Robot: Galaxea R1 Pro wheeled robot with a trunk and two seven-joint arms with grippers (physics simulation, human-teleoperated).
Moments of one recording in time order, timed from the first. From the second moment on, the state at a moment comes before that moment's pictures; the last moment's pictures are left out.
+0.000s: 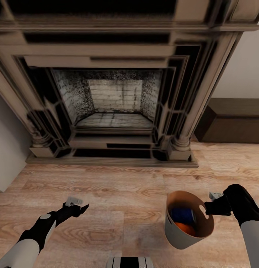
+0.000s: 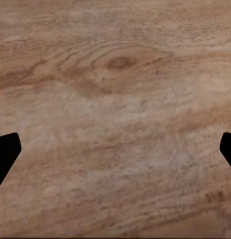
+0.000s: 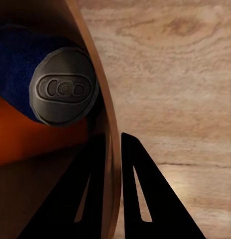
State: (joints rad) left arm -0.65 0.14 0.41 -0.42 -0.40 -0.07 -0.57; right arm -0.72 -0.29 -0.35 -0.79 0.85 1.03 1.03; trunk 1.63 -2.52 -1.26
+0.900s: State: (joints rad) left arm -0.65 0.14 0.41 -0.41 -0.40 -0.08 -0.56; right arm -0.72 -0.29 -0.35 -0.79 0.85 1.04 1.03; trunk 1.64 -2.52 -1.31
